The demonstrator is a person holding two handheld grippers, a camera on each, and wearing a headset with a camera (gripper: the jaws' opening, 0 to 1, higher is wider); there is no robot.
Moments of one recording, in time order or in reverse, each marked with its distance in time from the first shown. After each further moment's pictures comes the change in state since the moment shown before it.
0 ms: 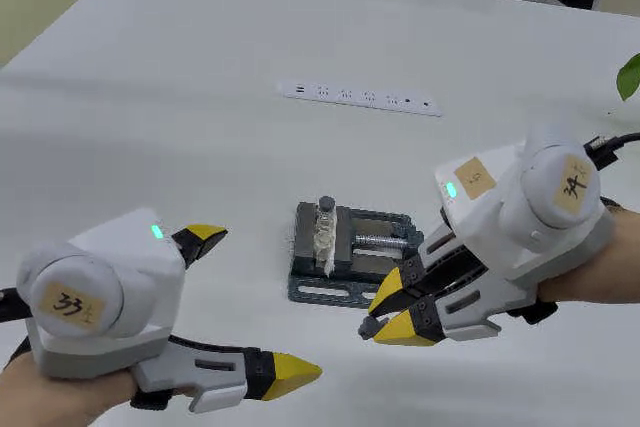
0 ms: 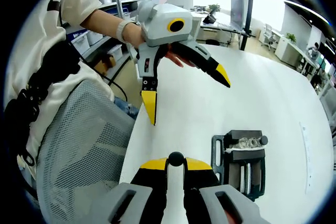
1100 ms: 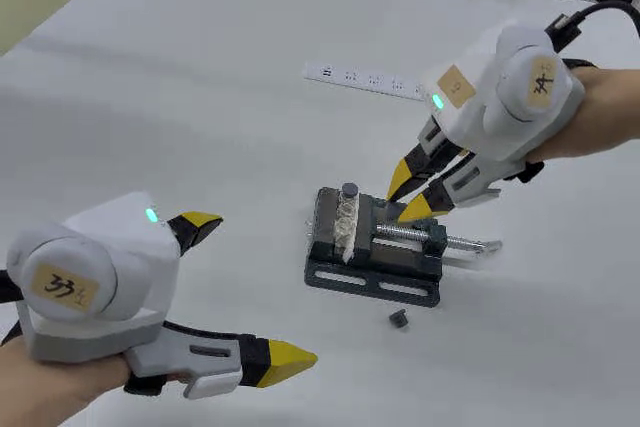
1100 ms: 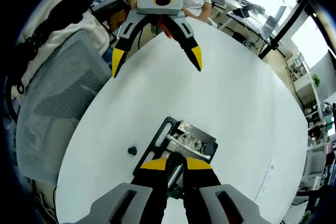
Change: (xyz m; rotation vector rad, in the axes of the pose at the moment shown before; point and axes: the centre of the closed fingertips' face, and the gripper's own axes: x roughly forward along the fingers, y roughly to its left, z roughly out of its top) left arm -0.012 0.004 -0.018 -0.045 0.006 0.044; right arm -0.014 -0.109 0.003 -0.445 0.271 -0.006
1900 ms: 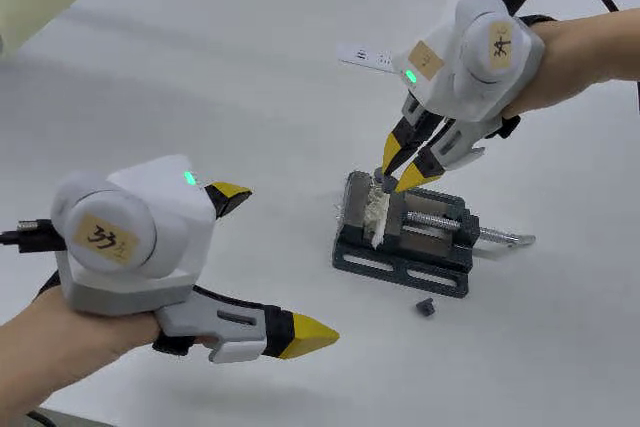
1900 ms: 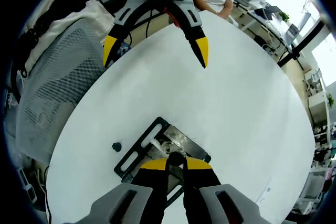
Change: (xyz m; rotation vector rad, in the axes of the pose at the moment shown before) left arm 0.000 0.004 0.003 0.004 0.009 -0.002; right arm 0.030 -0.024 0.007 -0.126 0.045 0.110
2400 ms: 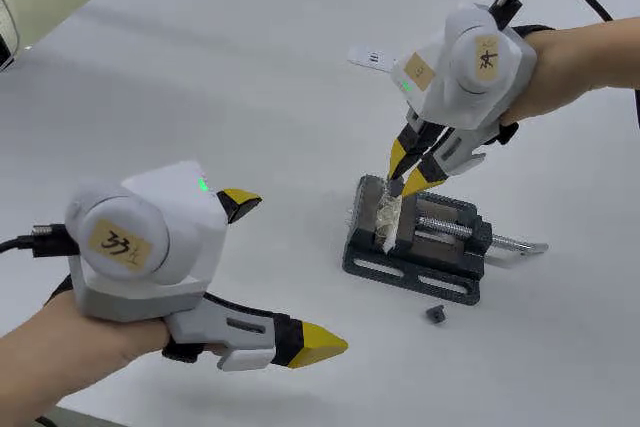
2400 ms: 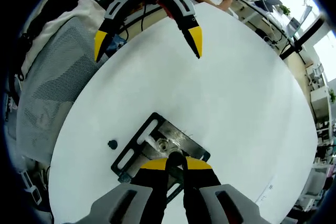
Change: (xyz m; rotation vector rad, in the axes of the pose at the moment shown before) left arm -0.002 -0.002 -0.002 -0.008 0.004 -0.004; right arm 0.006 -0.007 -0.008 0.029 0.056 0.019
